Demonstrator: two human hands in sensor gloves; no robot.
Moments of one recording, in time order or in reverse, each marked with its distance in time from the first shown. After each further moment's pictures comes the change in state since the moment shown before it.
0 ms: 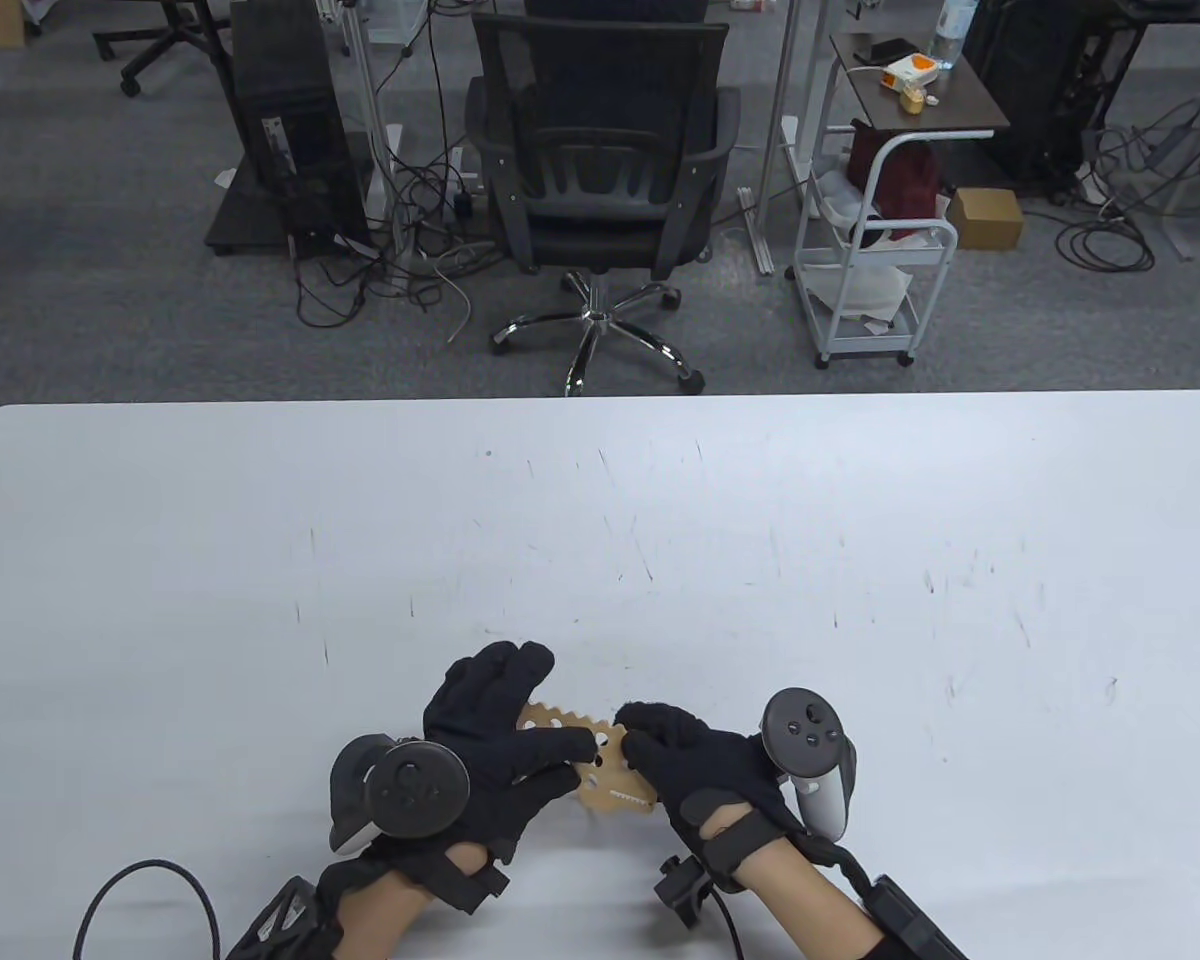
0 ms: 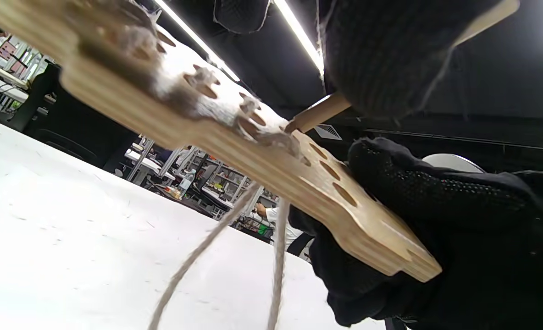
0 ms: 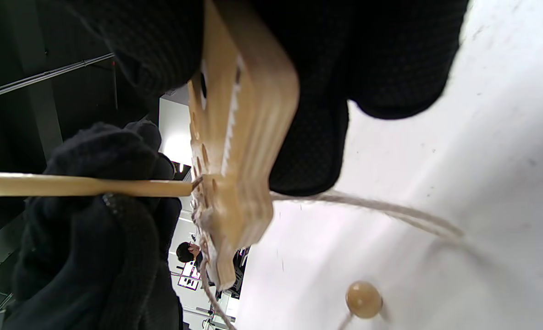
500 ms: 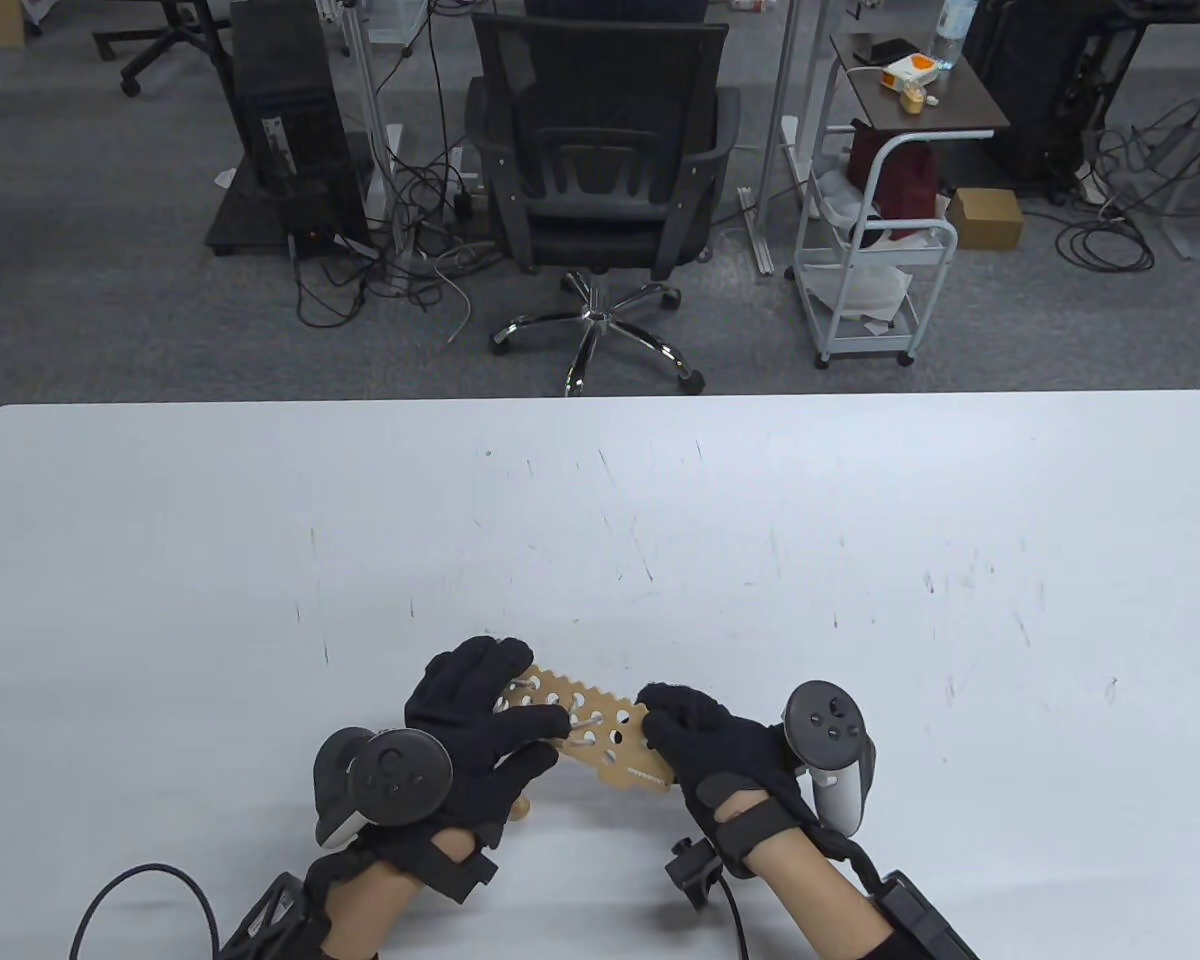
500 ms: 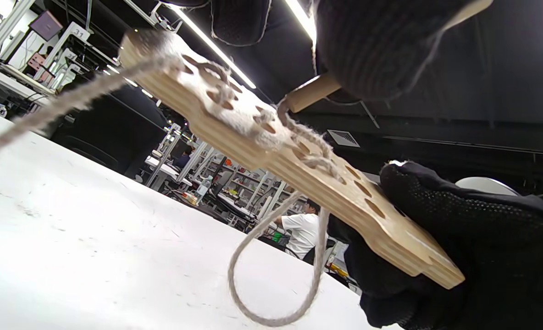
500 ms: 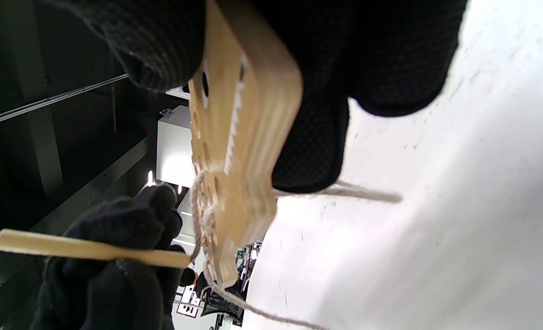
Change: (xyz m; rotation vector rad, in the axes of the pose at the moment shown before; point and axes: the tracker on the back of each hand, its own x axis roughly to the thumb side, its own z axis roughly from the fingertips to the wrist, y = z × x) left_hand -0.016 0.006 0.000 0.023 0.062 0.002; right_hand -0.002 -0.018 -0.003 -0.083 0.009 -0.021
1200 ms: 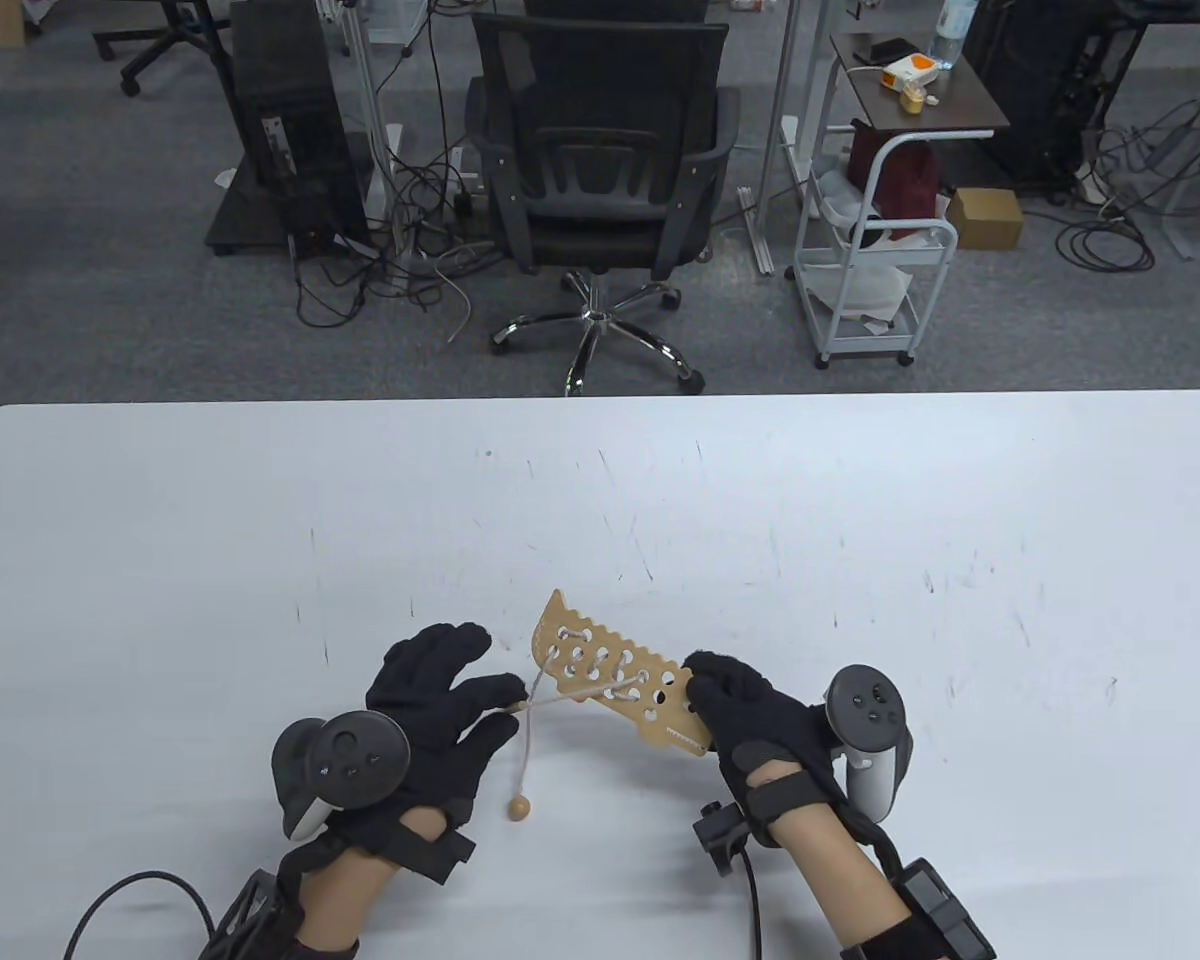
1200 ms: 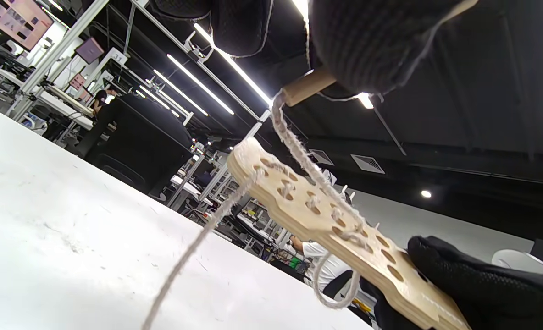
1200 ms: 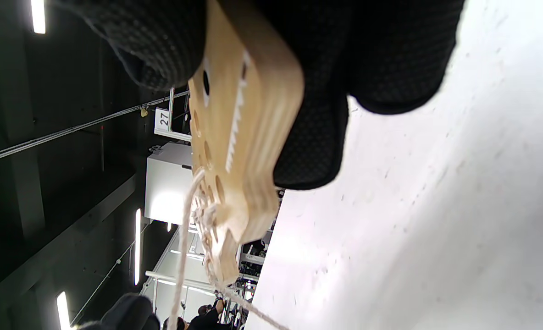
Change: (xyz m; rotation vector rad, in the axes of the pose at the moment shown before) left_hand -0.024 0.021 0.003 0.087 0.087 0.027; right_hand -0.010 -0.035 -0.010 -0.131 0.042 -0.028
